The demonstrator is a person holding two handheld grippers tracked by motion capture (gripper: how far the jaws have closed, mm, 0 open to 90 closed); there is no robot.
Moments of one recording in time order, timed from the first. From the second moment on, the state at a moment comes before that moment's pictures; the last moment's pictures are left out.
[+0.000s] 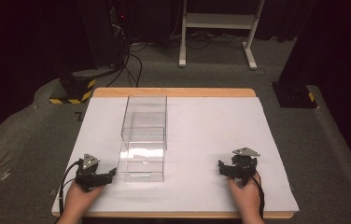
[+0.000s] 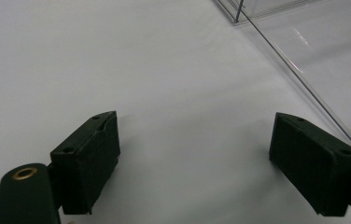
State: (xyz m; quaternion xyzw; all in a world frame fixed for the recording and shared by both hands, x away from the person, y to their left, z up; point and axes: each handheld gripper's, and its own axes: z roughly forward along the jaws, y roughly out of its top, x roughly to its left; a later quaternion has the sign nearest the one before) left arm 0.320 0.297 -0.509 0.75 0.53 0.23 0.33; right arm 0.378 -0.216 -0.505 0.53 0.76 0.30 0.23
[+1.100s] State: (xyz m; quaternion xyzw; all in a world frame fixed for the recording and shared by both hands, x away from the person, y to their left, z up) left arm 0.318 0.299 -0.505 0.75 0.52 0.23 0.33; right arm 0.378 -0.216 -0.505 0.53 0.76 0.30 0.23
